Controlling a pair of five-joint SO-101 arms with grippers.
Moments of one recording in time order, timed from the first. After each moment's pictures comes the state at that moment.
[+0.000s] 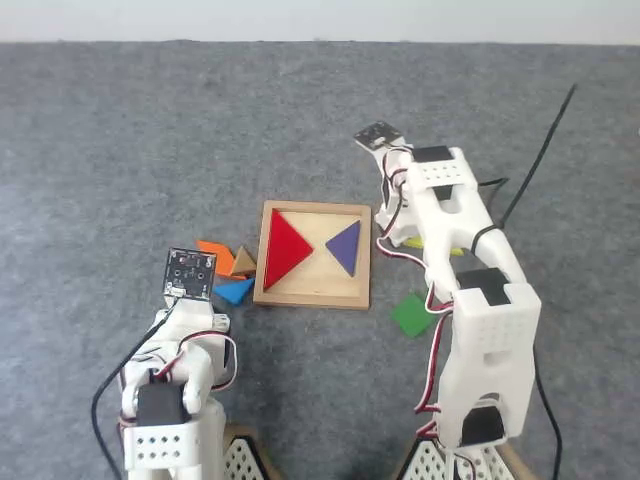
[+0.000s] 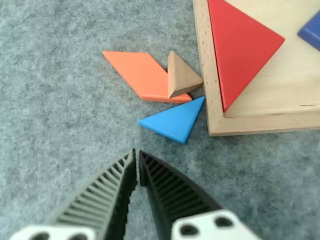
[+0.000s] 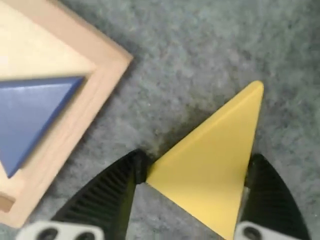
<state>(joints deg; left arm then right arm) -10.0 -102.9 97.0 72.0 -3.6 -12.4 33.2 -7.4 71.0 23.4</state>
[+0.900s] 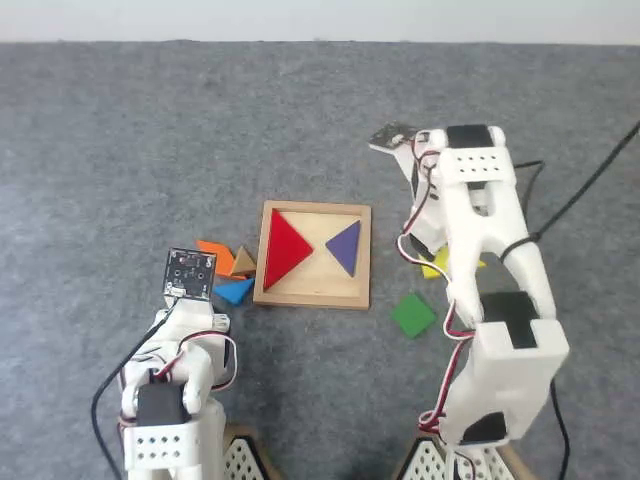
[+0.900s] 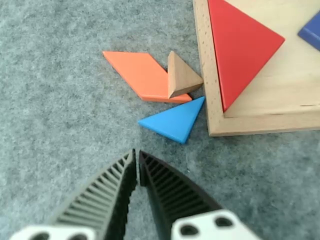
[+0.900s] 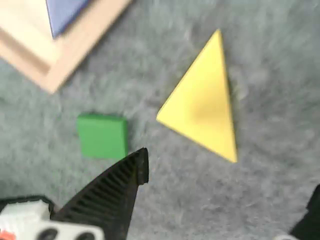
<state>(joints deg) -10.0 -102.9 97.0 72.0 -3.6 -8.1 17.8 -4.4 92.4 37.7</state>
